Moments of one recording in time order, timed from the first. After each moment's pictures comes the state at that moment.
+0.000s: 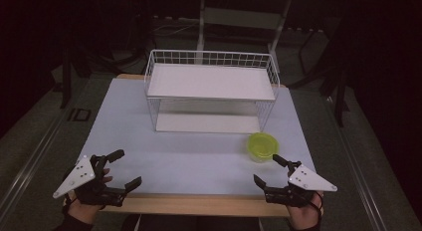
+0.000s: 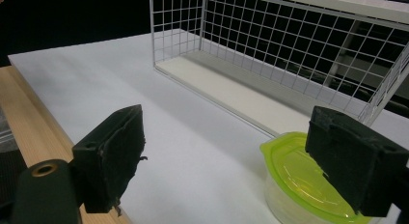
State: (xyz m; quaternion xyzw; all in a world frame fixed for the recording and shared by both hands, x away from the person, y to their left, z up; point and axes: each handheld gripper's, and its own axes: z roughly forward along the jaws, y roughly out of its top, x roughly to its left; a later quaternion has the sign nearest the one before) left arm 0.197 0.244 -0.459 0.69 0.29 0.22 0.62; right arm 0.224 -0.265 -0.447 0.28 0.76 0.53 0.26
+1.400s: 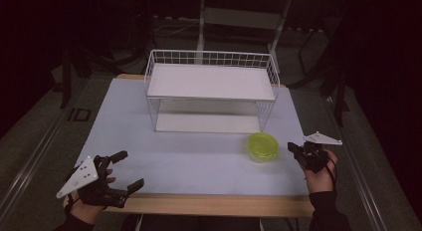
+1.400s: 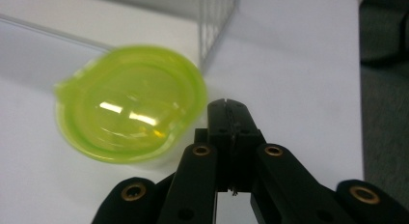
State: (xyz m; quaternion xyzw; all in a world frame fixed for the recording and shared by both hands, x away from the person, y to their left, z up) left arm 0.198 0.241 -0.461 0.70 0.28 0.21 0.62; right arm 0.327 -0.337 -0.467 0.49 0.76 0.36 0.24
